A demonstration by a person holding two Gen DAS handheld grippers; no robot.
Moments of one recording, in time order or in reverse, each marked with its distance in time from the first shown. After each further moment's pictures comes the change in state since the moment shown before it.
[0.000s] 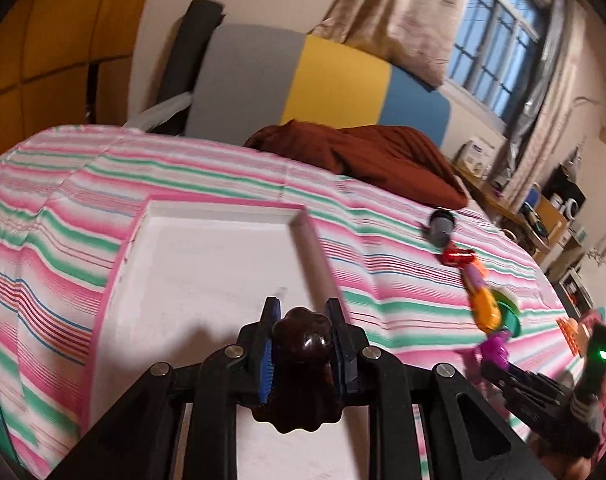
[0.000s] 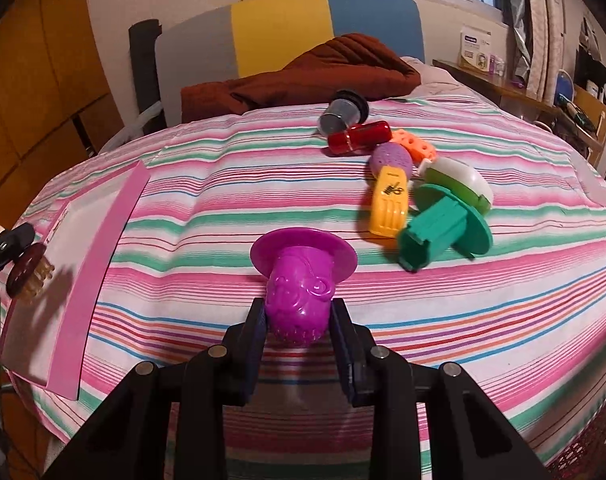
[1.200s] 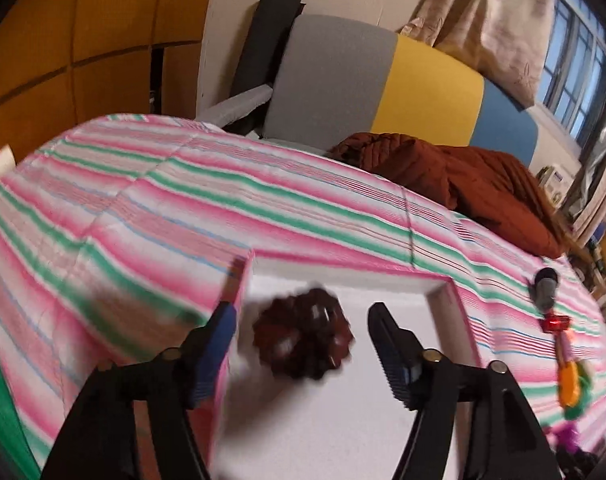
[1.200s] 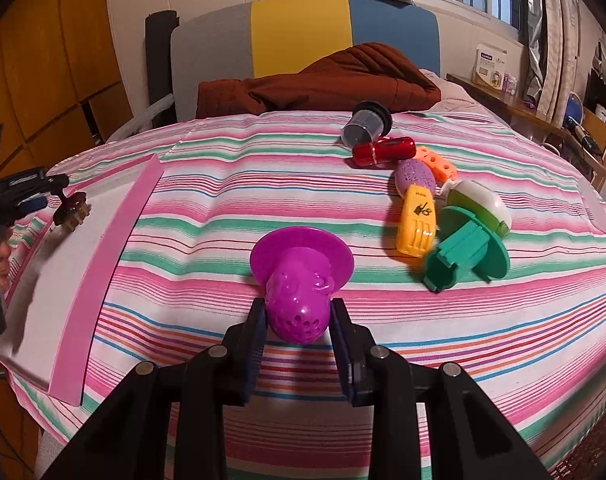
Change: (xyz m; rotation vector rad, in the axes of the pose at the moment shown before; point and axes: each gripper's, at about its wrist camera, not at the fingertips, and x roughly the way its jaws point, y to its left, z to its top) left arm 0.053 0.086 0.059 -0.113 0.005 0.221; right arm 0.001 0.022 0.004 -0.063 -0.009 -0.005
